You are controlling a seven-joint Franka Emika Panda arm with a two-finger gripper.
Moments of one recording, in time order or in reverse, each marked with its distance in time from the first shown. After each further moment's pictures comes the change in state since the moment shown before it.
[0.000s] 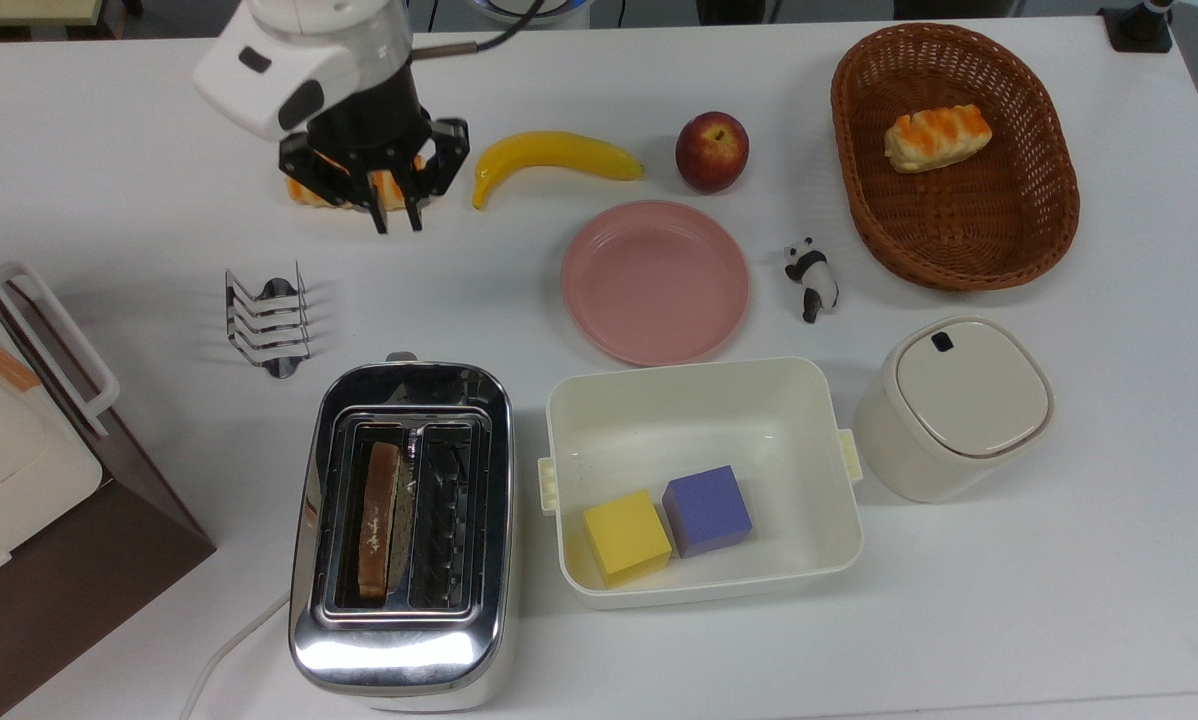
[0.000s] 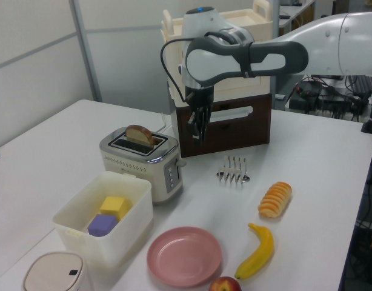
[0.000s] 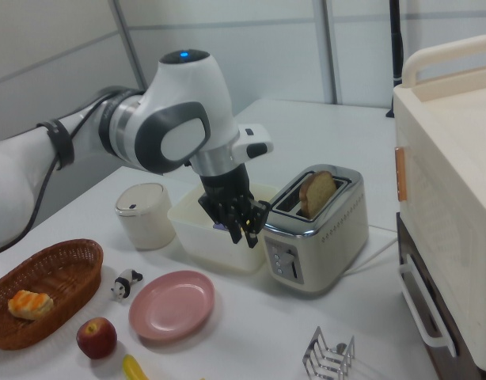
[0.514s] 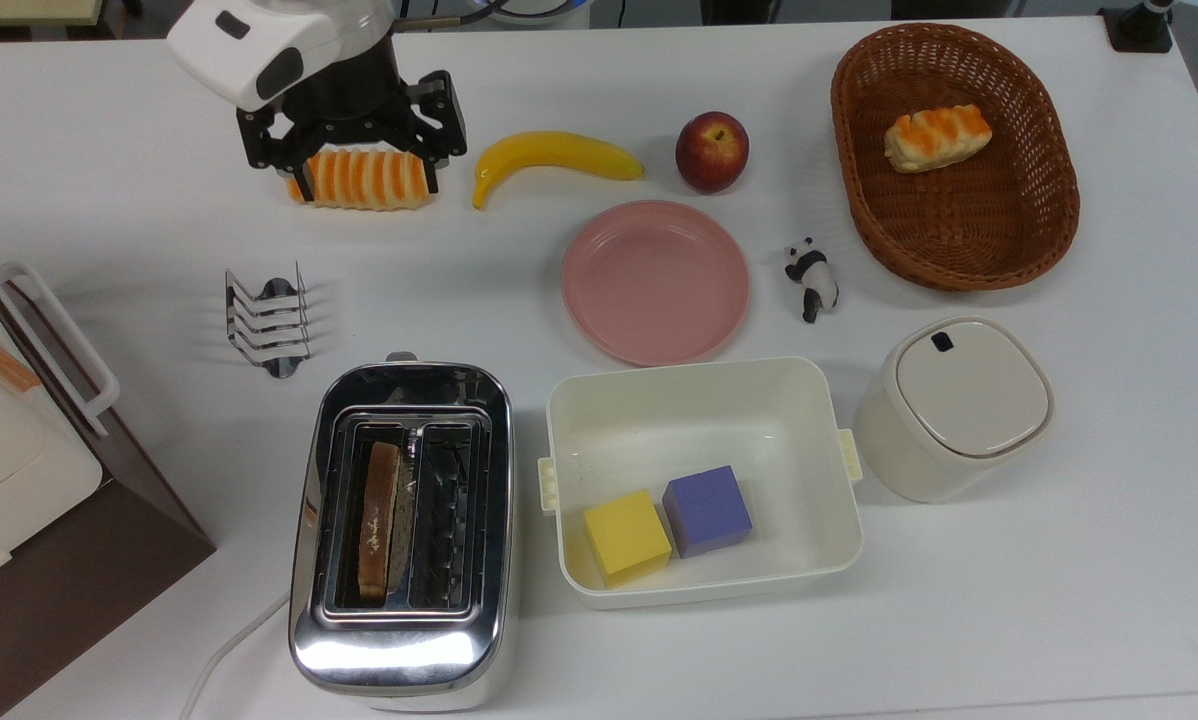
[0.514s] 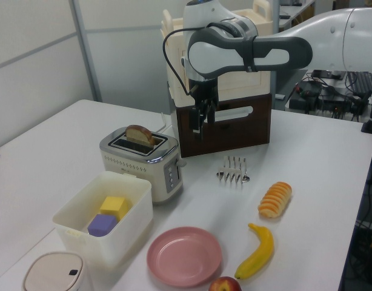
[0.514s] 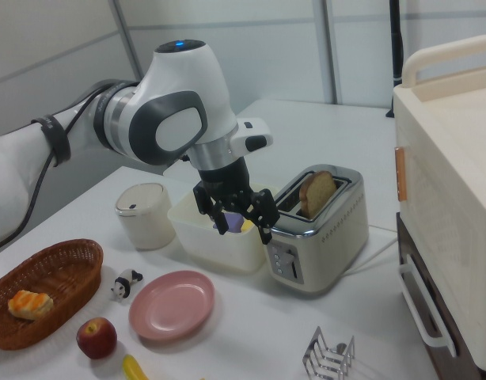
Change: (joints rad) arm -0.001 -0.009 -0.008 0.028 -0.039 -0.052 0.000
